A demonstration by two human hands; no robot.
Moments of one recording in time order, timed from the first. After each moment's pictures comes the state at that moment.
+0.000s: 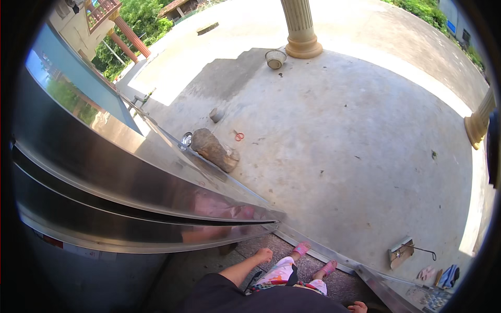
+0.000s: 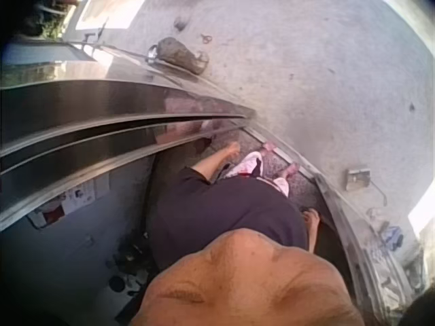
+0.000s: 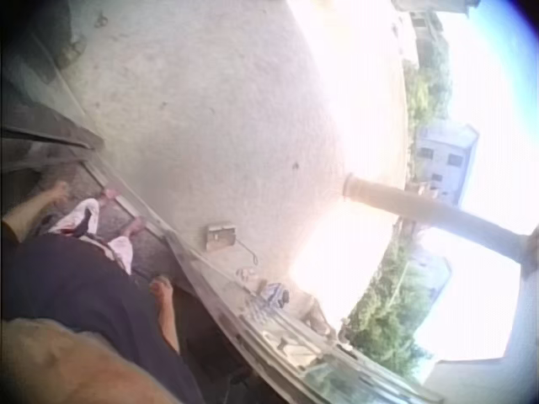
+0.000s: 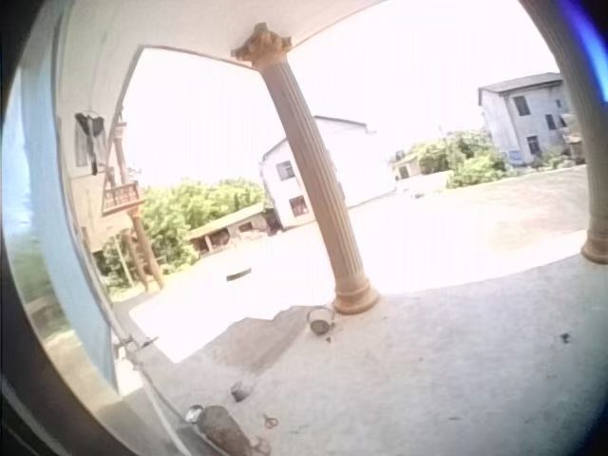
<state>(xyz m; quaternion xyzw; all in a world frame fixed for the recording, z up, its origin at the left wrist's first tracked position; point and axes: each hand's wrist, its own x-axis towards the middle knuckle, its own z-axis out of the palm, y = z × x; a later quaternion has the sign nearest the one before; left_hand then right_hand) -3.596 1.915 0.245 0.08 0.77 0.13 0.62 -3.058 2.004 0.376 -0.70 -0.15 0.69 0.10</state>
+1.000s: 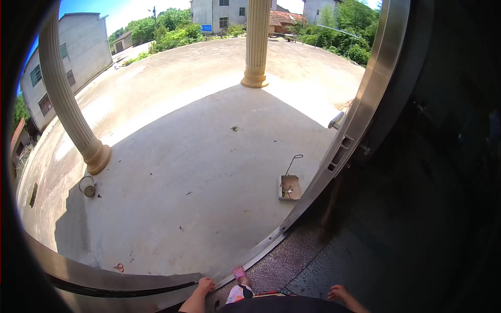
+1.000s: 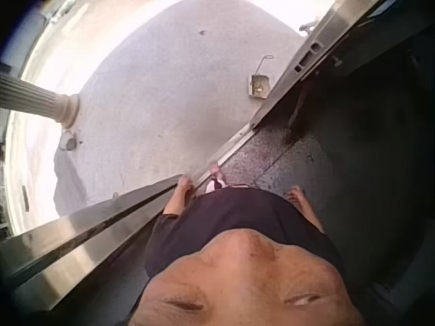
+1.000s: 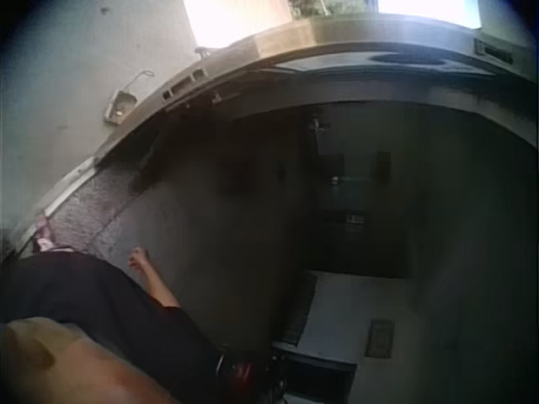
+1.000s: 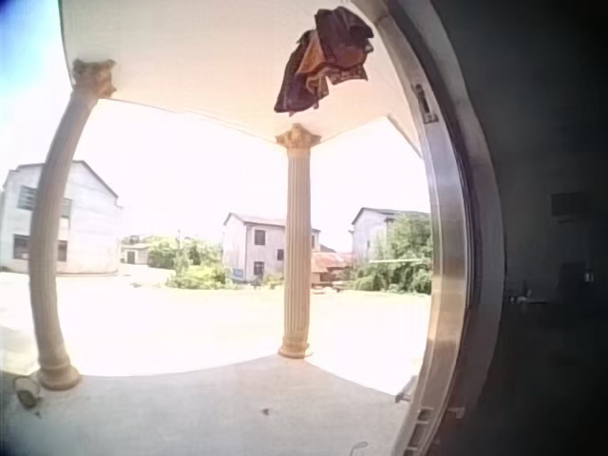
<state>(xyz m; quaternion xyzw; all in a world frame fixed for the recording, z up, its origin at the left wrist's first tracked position) -3.600 2.006 0.230 0.31 0.66 -0.02 0.68 -3.096 1.612 0.340 -0.76 0.05 0.57 0.29</state>
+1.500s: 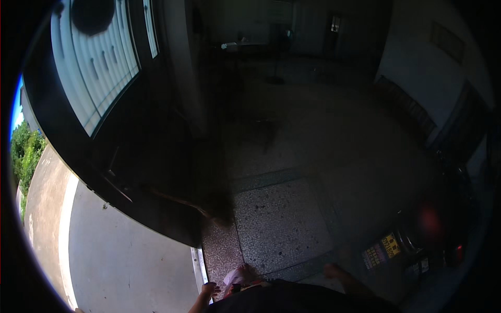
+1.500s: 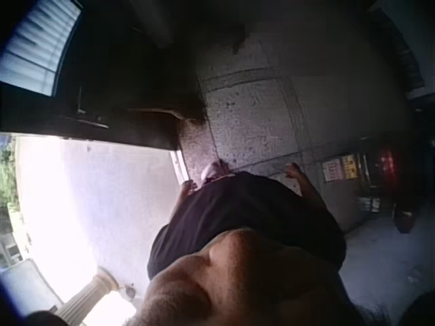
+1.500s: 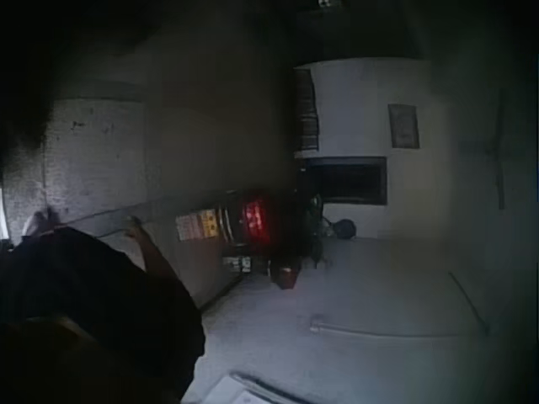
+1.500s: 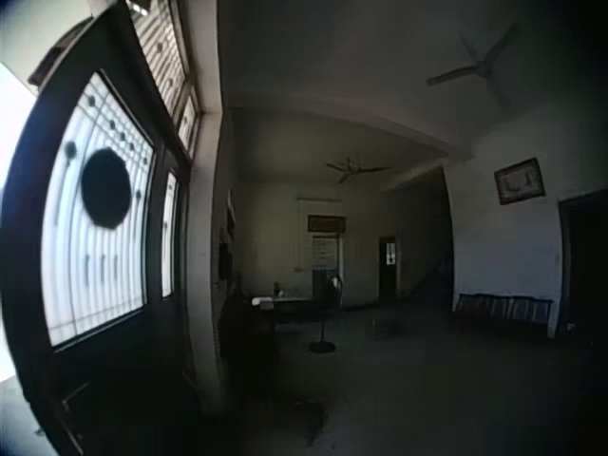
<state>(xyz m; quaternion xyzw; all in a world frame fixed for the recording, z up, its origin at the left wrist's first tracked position) -3.223 1.848 0.264 0.58 0.46 -0.31 0.59 -3.186 1.246 0.322 -0.80 0.24 0.40 0.38</state>
